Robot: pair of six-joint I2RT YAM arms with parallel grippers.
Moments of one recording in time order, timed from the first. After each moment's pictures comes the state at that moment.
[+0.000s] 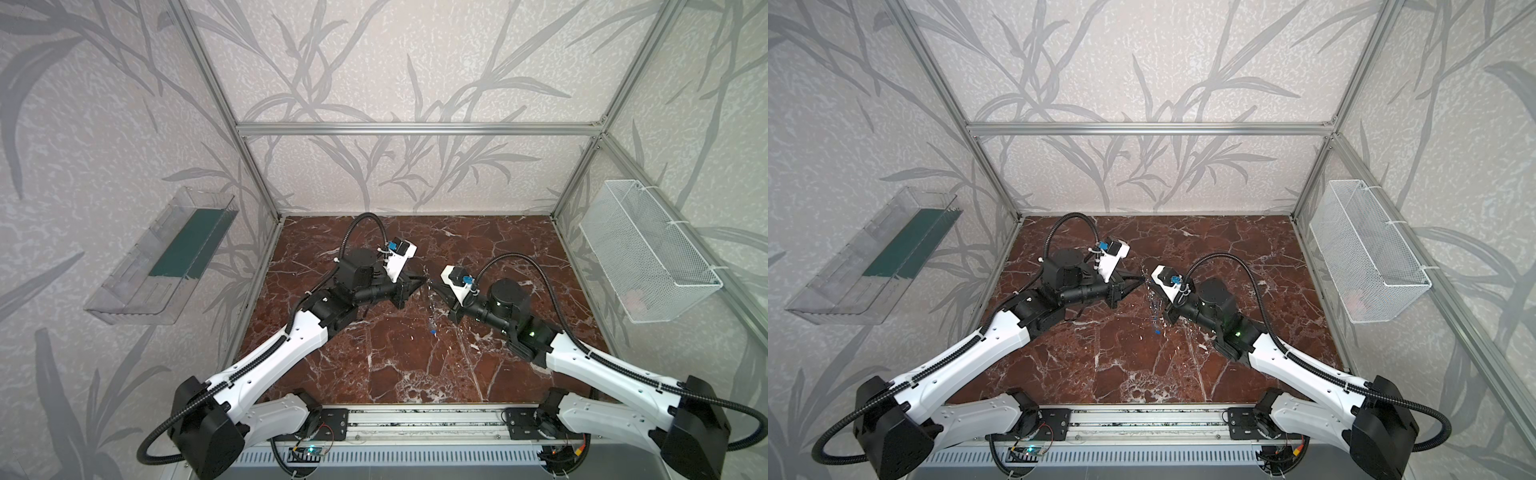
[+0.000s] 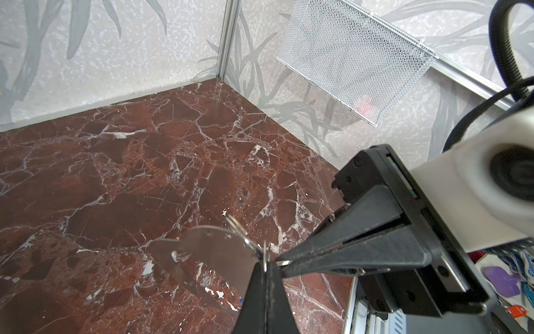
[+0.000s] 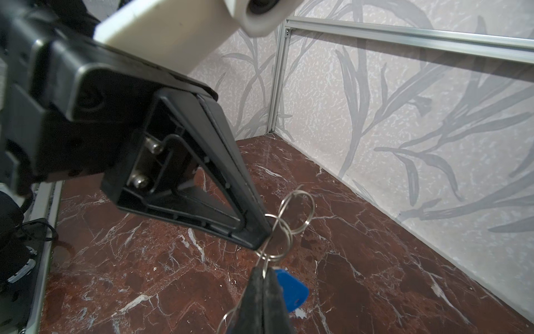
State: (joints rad) left arm -0.63 1.16 0.95 -0.11 0.46 -0.22; right arm 0.80 1.07 0.68 0.25 -0.17 -0.14
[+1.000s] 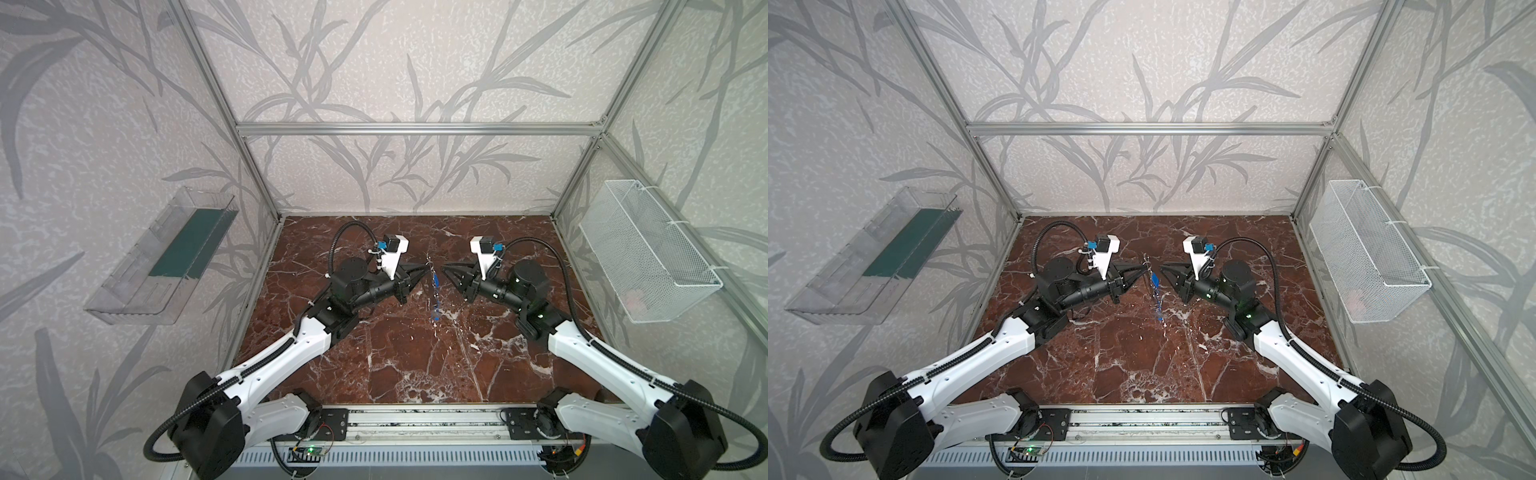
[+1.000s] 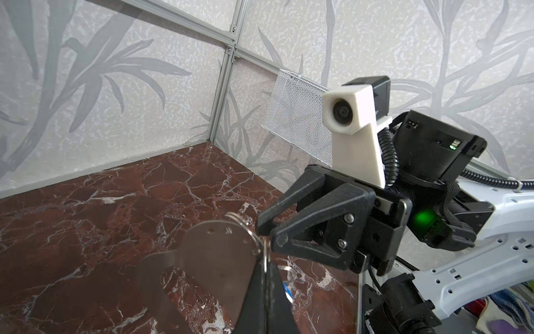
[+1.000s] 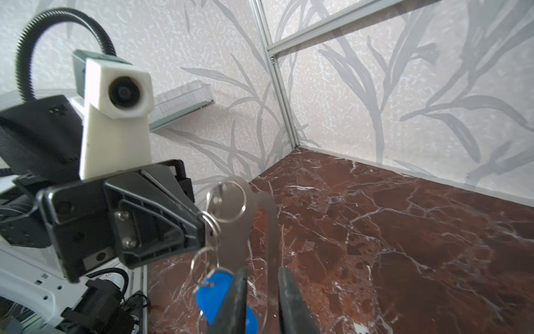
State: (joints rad) left arm -0.63 1.17 0.81 0.33 0.48 -0.36; right arm 0.52 1.14 0.73 0.40 -0.54 0.36
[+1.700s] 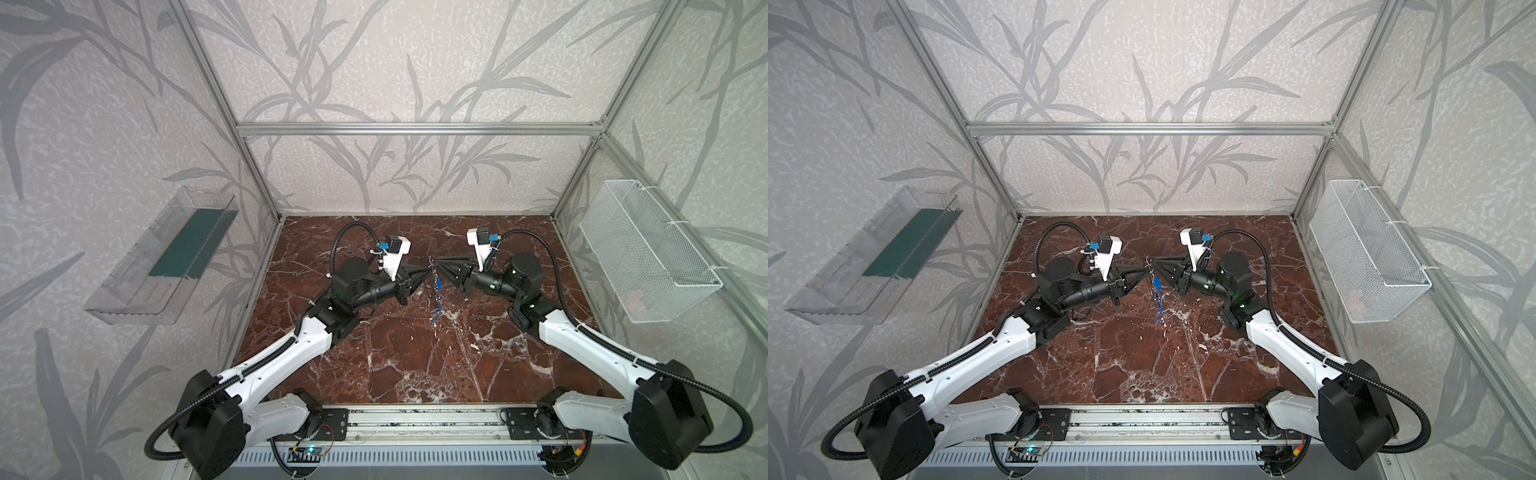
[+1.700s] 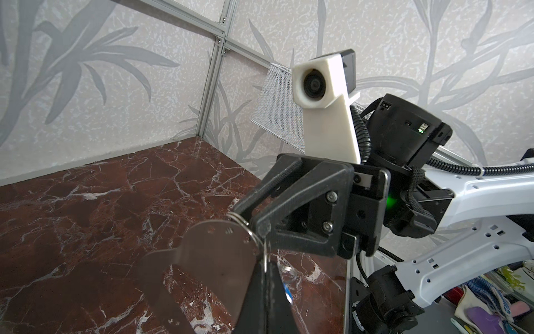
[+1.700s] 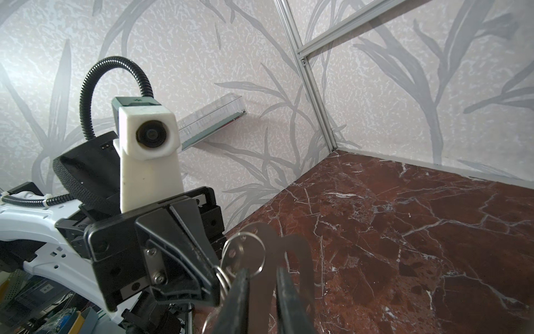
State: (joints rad) left arm -0.63 1.17 0.81 0.33 0.50 -0.38; right arm 0.48 1.23 0.75 0.55 -0.68 0.52
